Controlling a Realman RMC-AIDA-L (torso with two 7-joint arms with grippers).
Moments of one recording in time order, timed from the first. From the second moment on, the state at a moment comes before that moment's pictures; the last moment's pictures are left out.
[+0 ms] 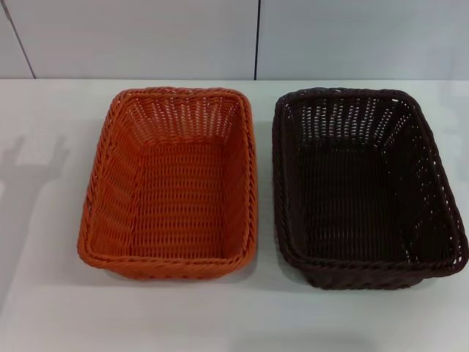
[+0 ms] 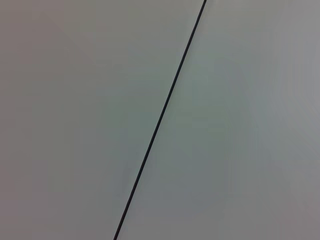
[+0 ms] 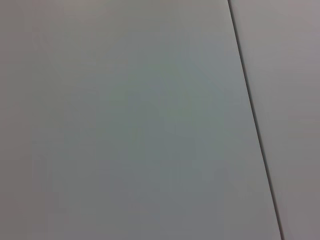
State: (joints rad) left arm -0.42 -2.07 1.17 0.14 0.14 1.39 -0.62; right arm 0.83 2.07 -0.22 -0.10 -0.77 -1.16 0.17
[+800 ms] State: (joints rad) left arm -0.42 -2.07 1.17 0.14 0.15 1.39 -0.62; right arm 0.82 2.07 -0.22 -0.10 -0.77 -1.16 0.17
